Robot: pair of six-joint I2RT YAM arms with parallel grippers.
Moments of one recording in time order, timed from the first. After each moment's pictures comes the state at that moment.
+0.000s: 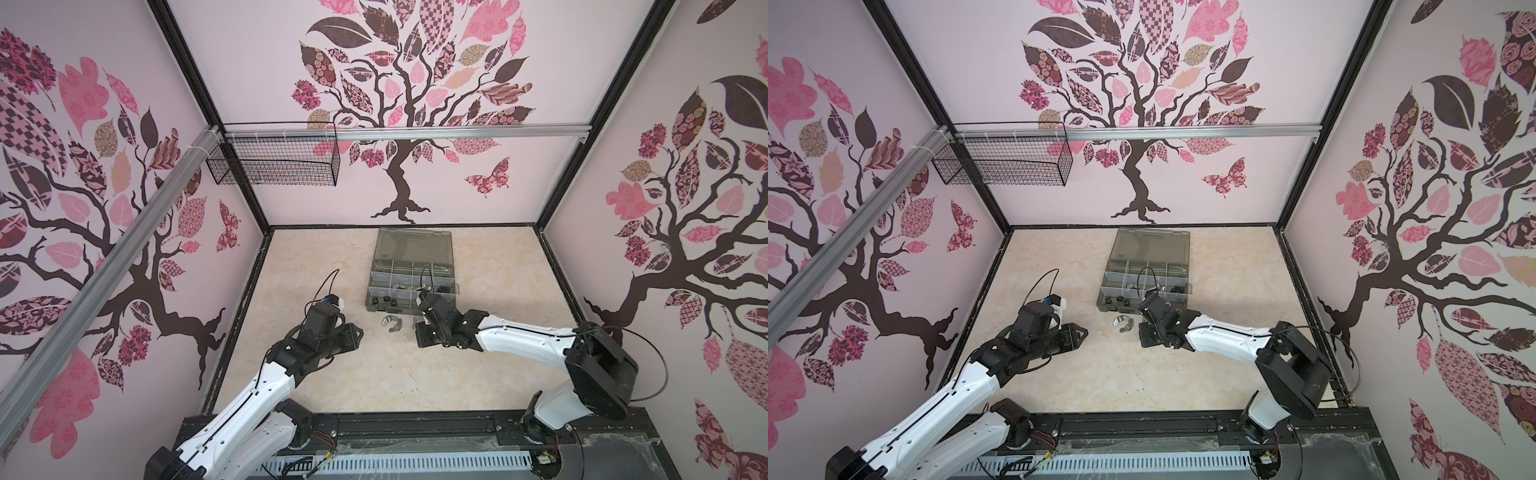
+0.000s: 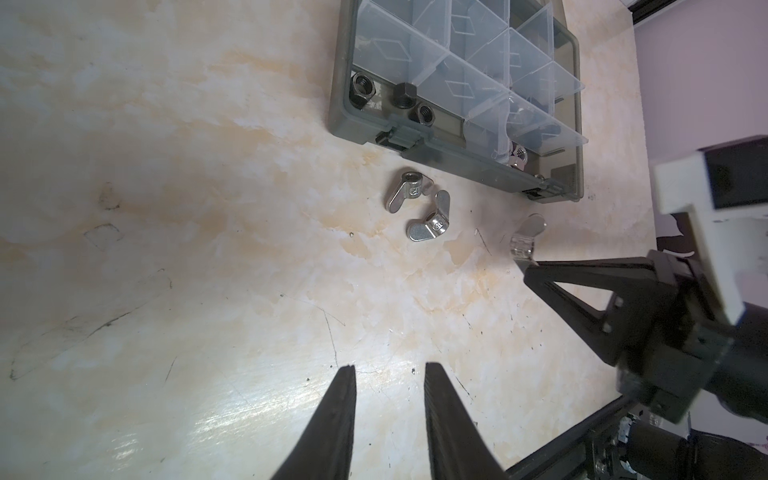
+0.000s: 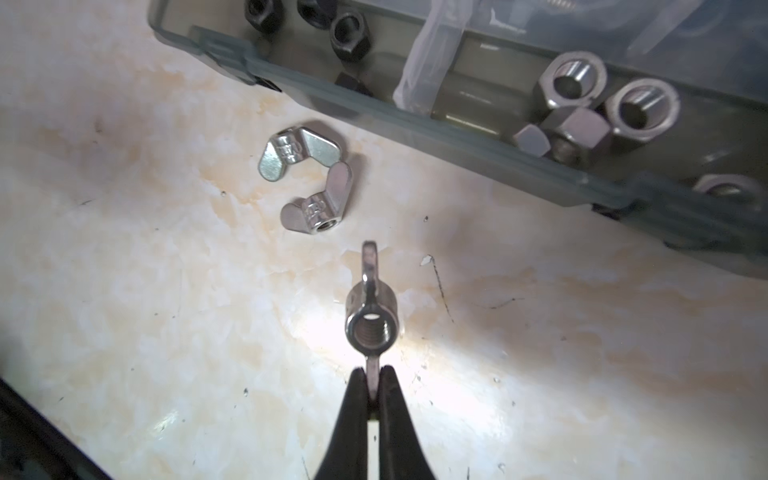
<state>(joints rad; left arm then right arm) -0.50 0.85 0.59 -0.55 0.14 -0.65 0.86 1.49 0.87 -0.33 0.03 0.61</state>
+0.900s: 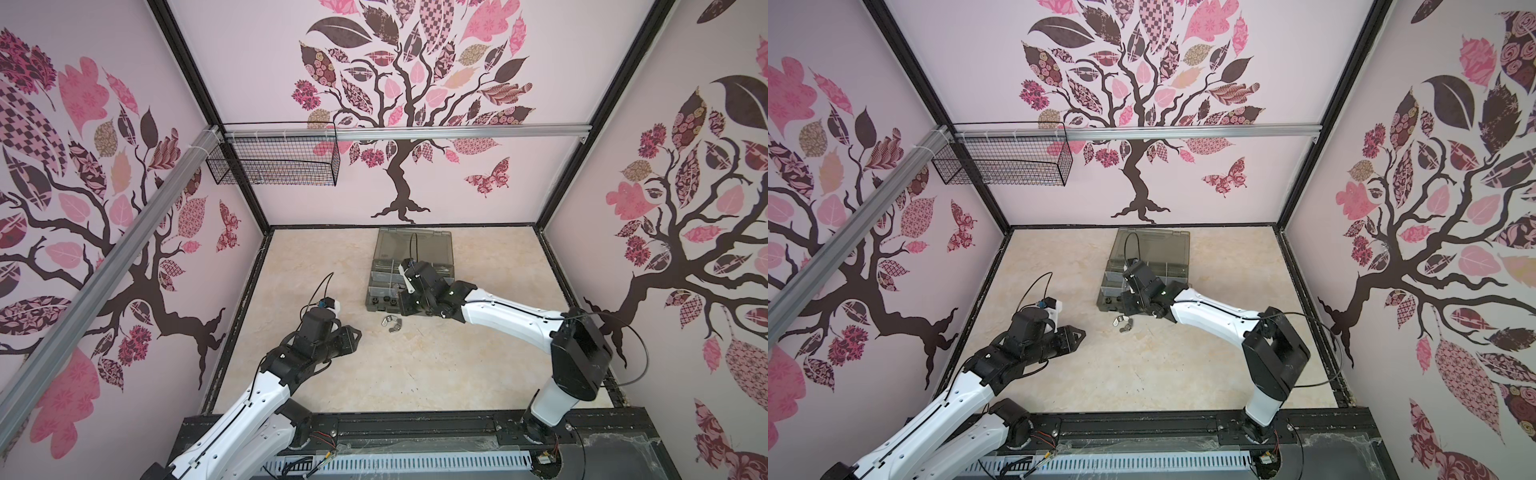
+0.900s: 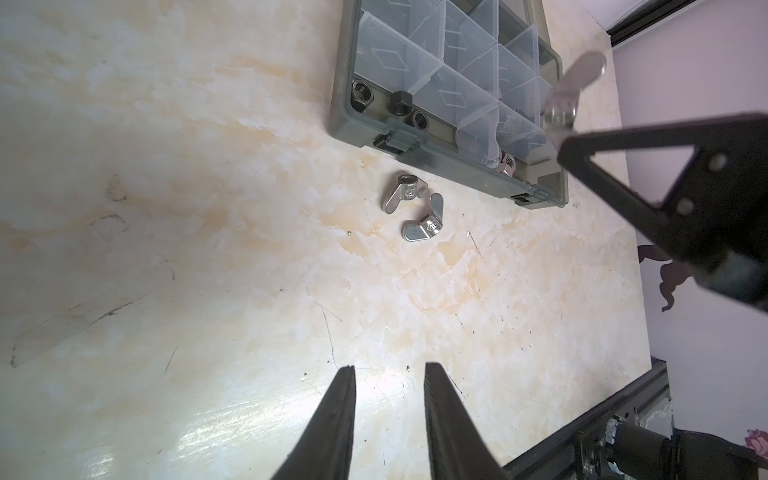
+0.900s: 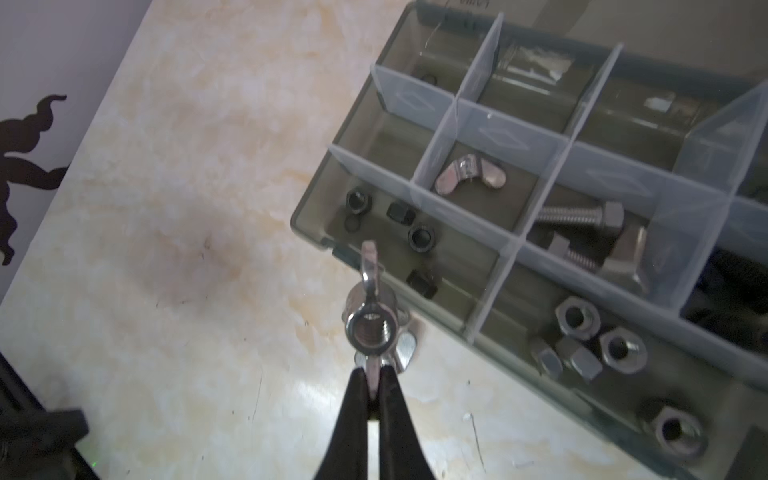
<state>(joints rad) -0.50 0.75 0.55 -0.56 0.13 -0.69 0.80 1.74 1.31 -0.38 0.04 0.45</state>
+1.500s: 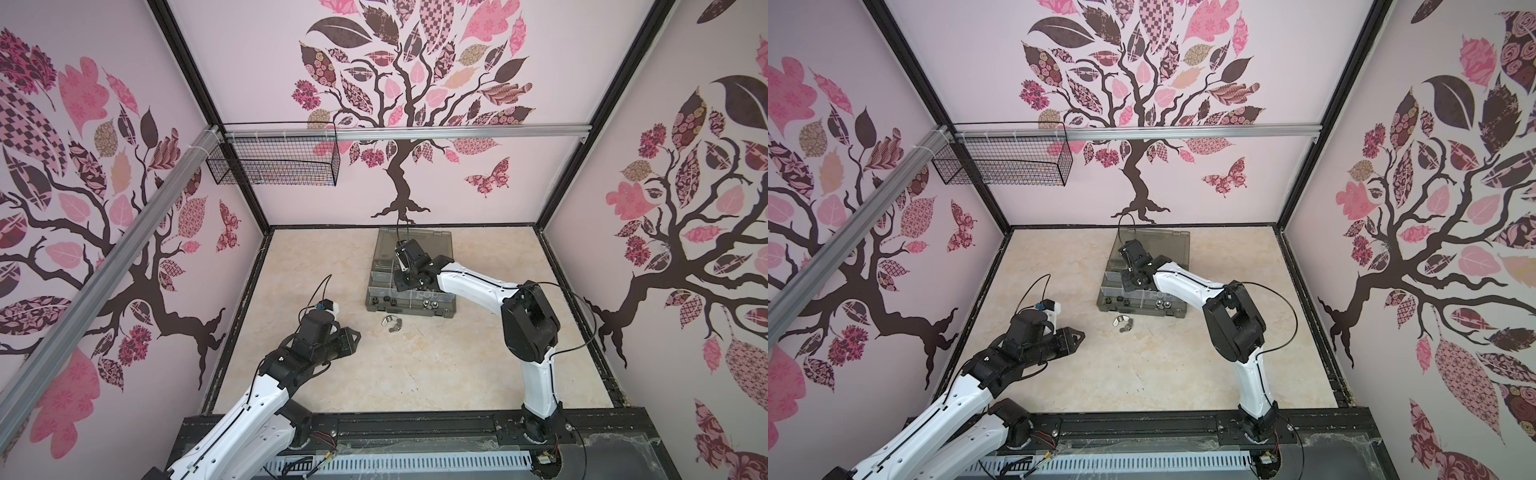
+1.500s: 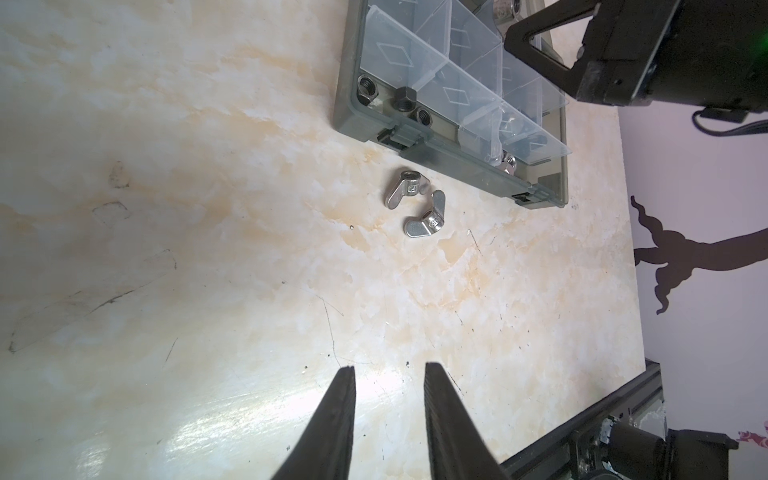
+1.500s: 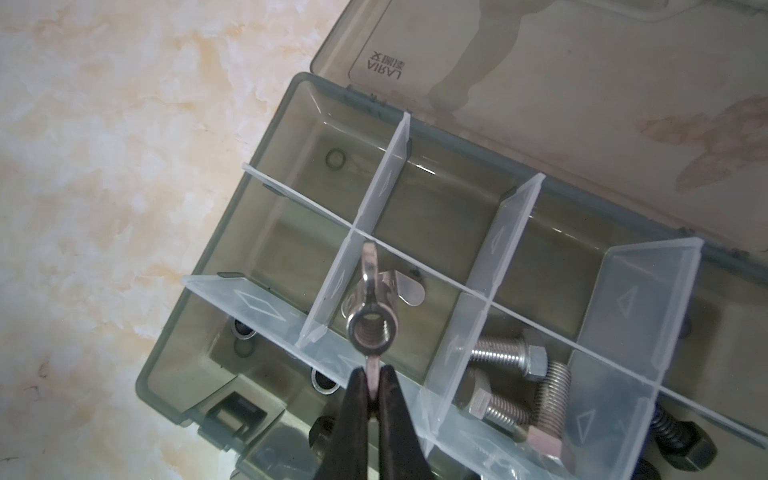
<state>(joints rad) -0.50 0.75 0.54 -0.56 0.13 -0.71 0.70 2.05 1.64 -0.52 0.12 0.34</state>
